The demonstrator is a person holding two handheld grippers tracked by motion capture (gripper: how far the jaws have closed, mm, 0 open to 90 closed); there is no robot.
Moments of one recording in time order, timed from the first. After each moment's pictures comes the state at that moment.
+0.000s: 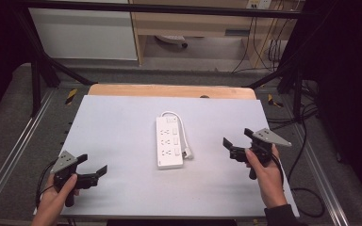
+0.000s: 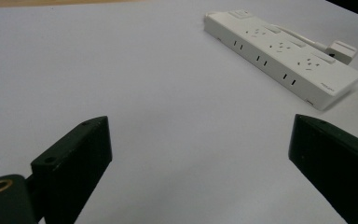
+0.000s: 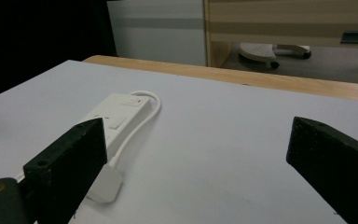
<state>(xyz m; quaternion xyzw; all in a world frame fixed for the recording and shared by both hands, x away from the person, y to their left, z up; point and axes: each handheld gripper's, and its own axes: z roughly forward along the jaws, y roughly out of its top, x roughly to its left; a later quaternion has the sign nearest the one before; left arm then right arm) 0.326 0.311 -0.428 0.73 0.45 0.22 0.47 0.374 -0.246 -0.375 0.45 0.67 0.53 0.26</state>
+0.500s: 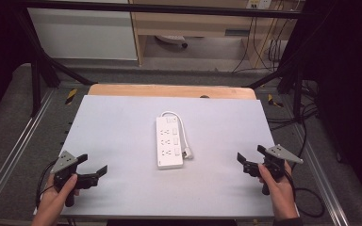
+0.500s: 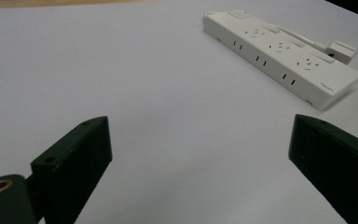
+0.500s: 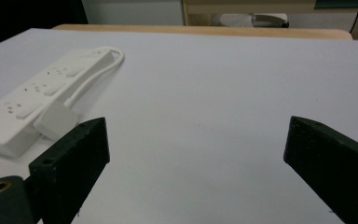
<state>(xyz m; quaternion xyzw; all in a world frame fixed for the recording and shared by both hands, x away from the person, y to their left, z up) 0.326 0.311 -0.427 0.73 0.45 0.22 0.47 0.352 -0.289 -0.424 0.49 0.68 0.49 0.26</state>
